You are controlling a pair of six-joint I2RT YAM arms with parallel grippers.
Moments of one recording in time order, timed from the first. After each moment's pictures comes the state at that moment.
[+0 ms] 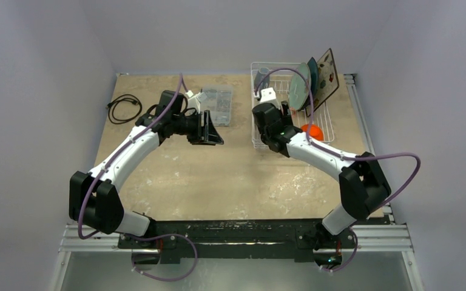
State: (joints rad) left arm -0.35 1.43 1.17 -0.54 0.70 -0.47; right arm 0.68 1.58 1.12 -0.15 0.76 0.05
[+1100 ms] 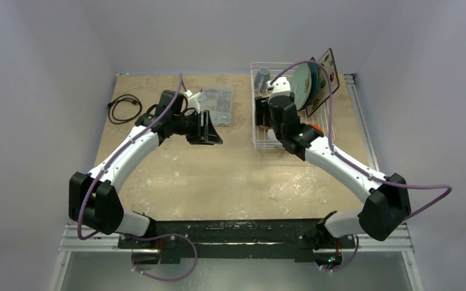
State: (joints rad) left arm -0.36 1.43 1.17 -0.55 0.68 -0.46; right arm 0.61 1.38 1.13 -0.15 0.51 0.16
